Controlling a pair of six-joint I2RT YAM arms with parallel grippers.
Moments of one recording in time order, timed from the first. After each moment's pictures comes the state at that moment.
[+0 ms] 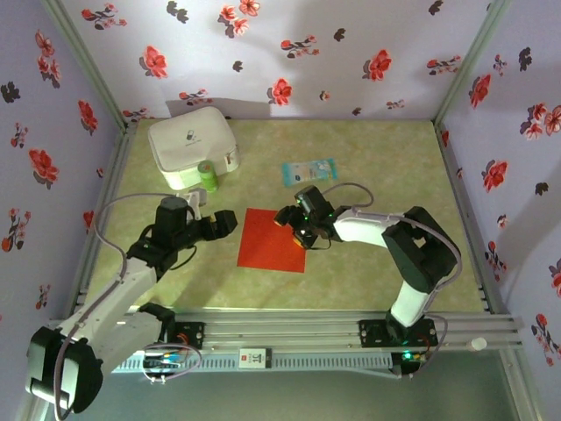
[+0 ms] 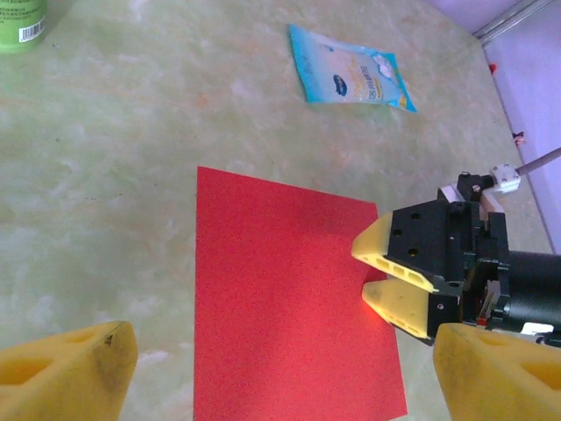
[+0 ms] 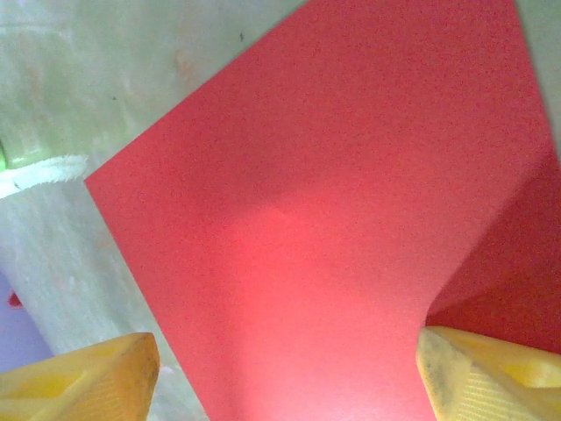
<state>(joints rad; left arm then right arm) -0.41 0.93 0.57 -0.24 0.26 -0.57 0.71 1.72 0.88 -0.09 -0.24 1.32</state>
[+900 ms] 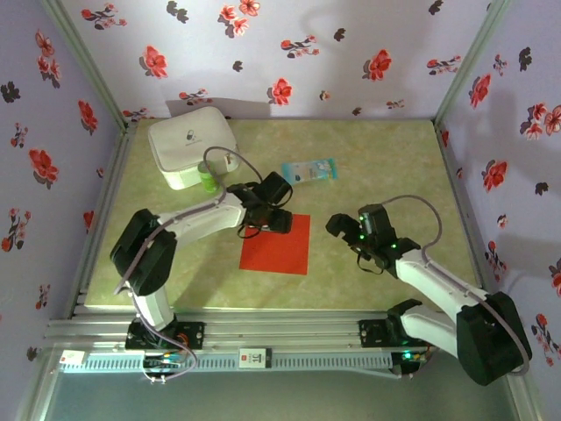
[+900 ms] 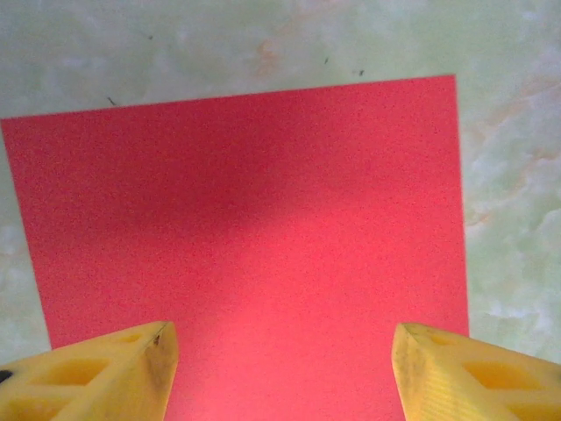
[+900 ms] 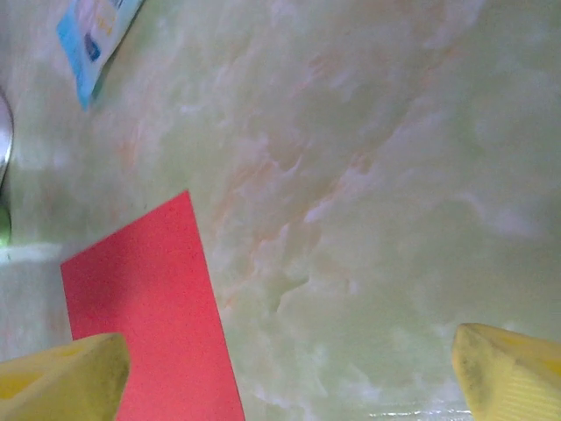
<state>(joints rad) -0.84 1.80 1.32 -0.71 -0.07 -0.60 0.43 1.05 0.46 -0.22 -0.12 0.91</state>
